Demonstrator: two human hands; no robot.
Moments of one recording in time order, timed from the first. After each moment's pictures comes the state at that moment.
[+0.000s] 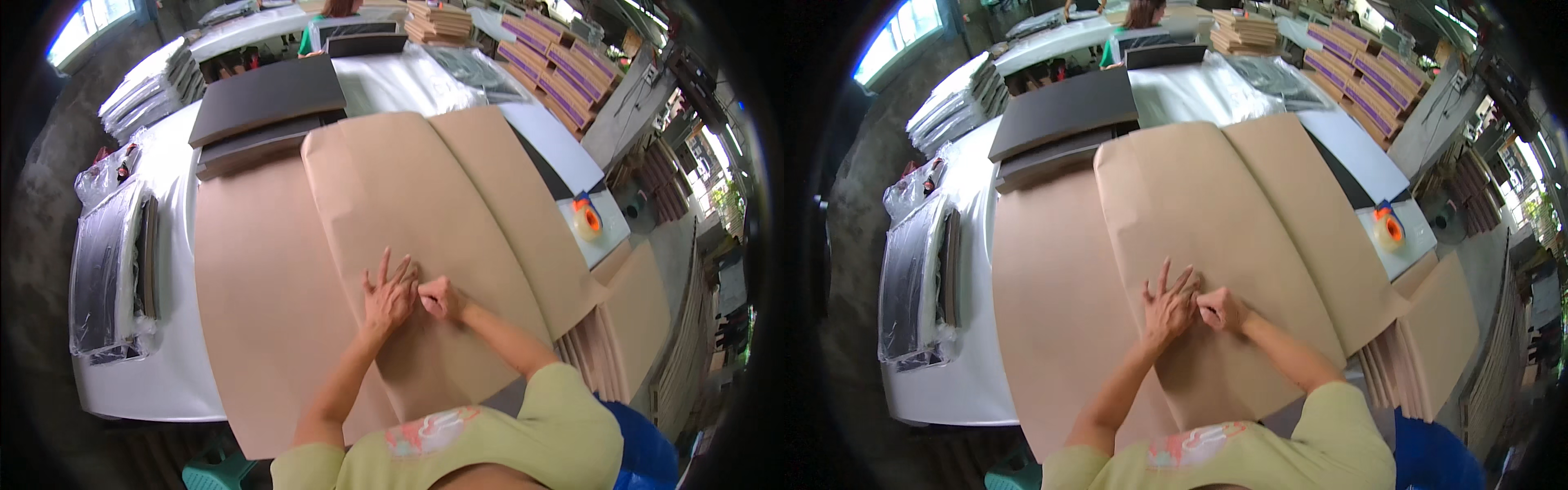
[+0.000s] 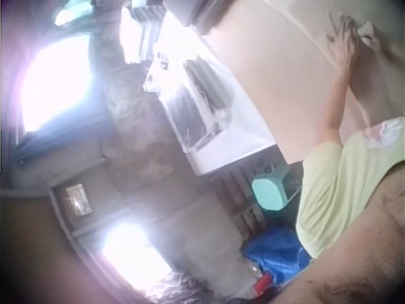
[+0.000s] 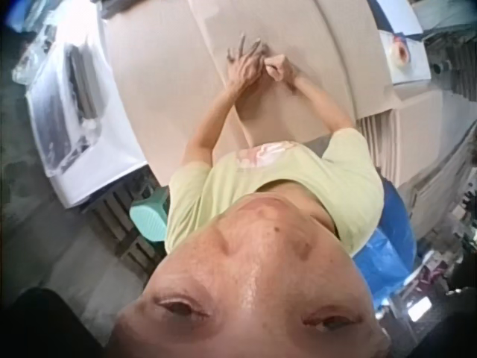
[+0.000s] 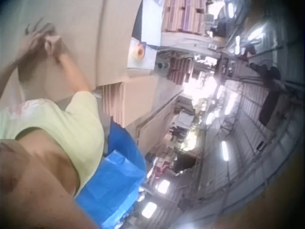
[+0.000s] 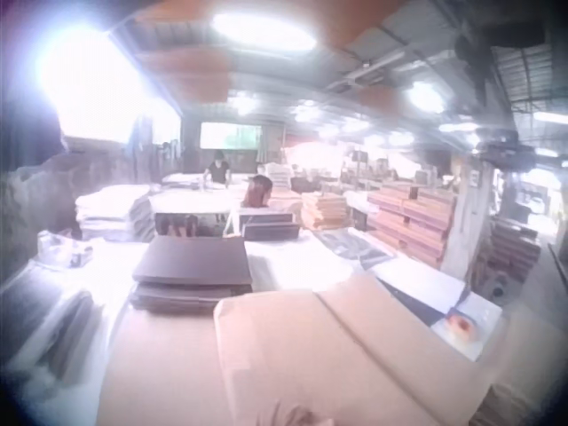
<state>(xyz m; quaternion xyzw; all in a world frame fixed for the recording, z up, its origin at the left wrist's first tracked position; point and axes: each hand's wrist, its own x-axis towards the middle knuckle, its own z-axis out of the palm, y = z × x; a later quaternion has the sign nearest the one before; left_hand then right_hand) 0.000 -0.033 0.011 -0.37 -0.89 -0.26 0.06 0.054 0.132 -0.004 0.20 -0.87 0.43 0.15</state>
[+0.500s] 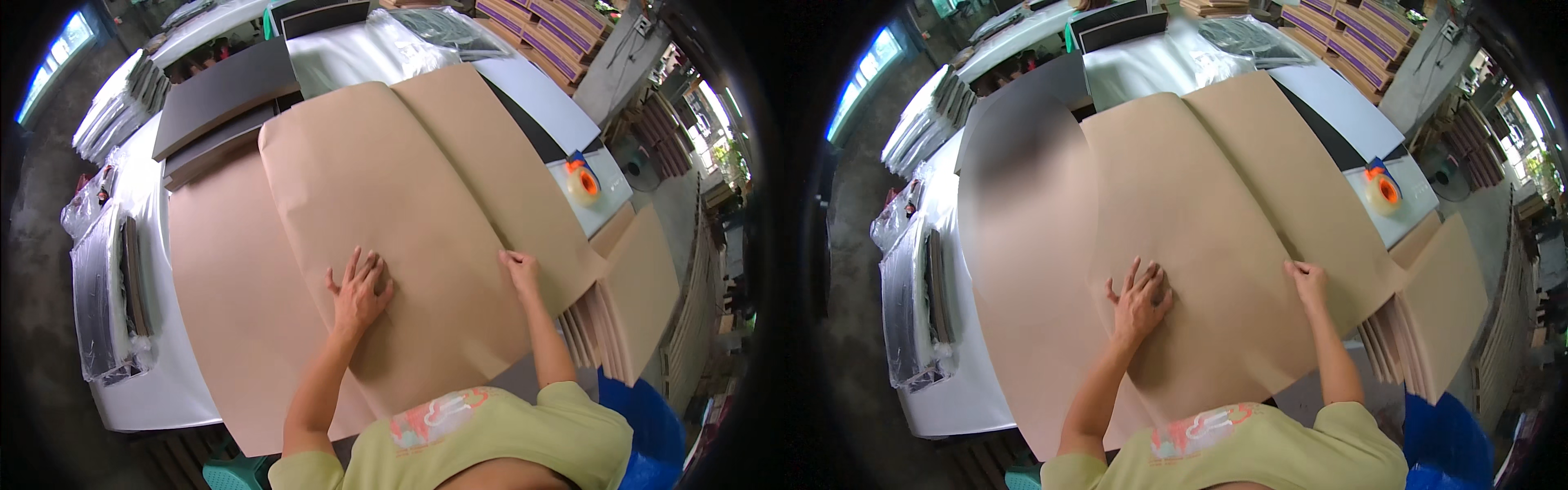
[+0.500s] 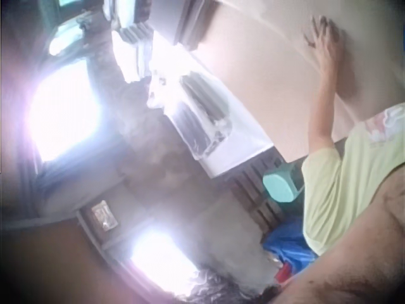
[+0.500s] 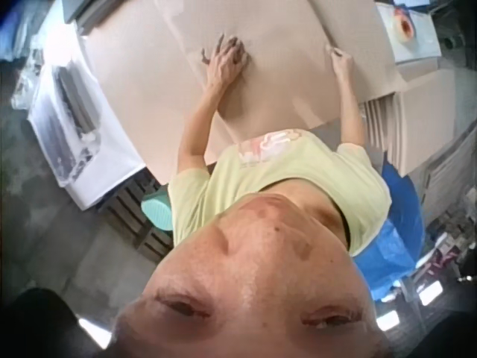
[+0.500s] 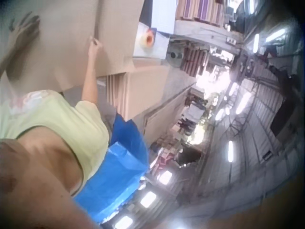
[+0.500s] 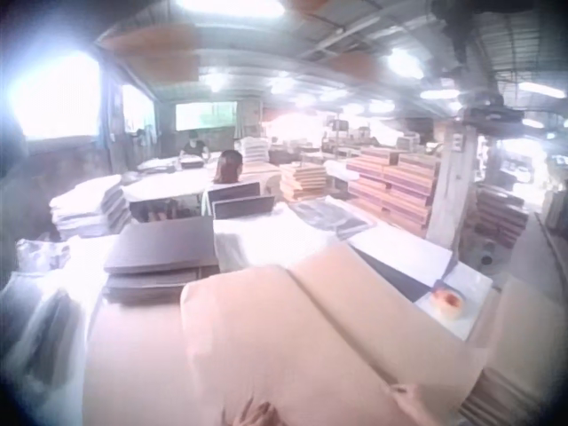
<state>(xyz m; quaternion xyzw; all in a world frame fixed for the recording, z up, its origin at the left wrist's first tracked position) 0.007 -0.019 0.004 -0.34 -0.91 -0.23 0.04 0.165 0.288 -0.018 -0.43 -0.77 0.43 0.19</state>
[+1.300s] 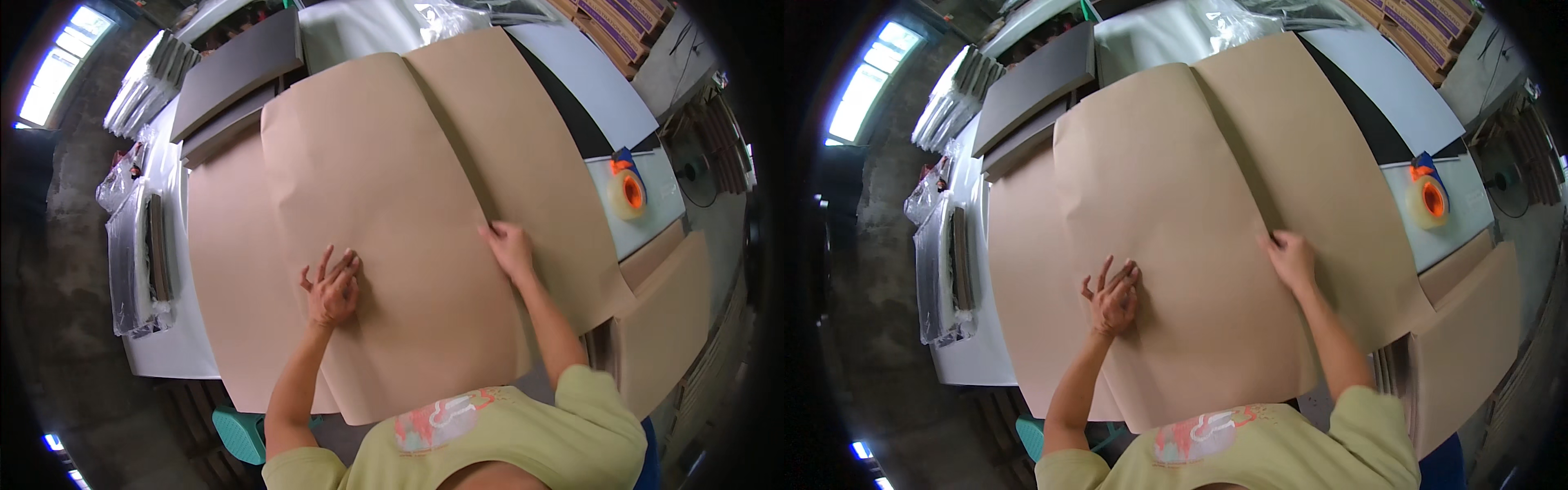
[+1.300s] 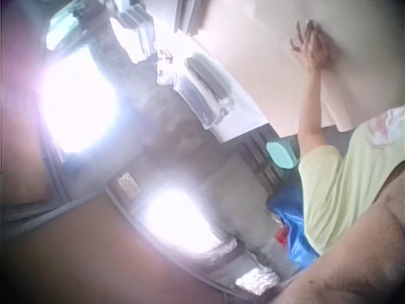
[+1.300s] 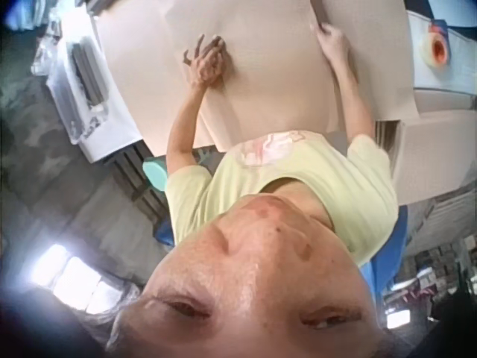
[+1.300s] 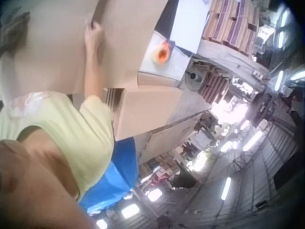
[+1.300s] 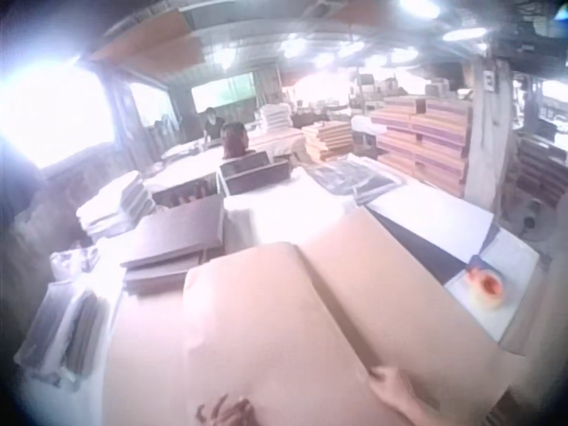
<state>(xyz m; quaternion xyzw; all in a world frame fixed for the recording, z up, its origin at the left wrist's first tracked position) 0.010 -0.007 0.003 -0.33 -0.93 -0.12 0.09 0.089 0.333 -0.010 -0.29 -0.84 0.45 0.03</state>
